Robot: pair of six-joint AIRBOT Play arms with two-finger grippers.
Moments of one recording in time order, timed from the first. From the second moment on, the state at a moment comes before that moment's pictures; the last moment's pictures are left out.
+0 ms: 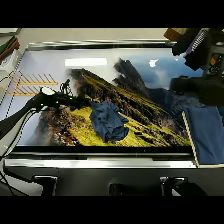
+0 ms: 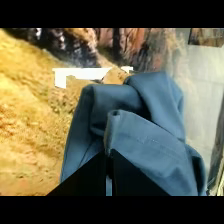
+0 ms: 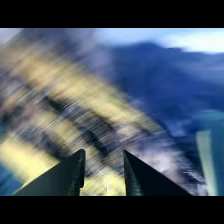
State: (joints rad) left arm -0.09 -1.75 1.29 0.60 -1.00 -1.32; right arm 0.19 -0.99 1.36 1.35 -1.20 -1.19
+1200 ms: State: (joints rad) left arm -0.08 -1.74 1.29 0.60 -1.03 -1.35; right arm 0.19 -1.57 0.97 2.42 -1.08 -1.70
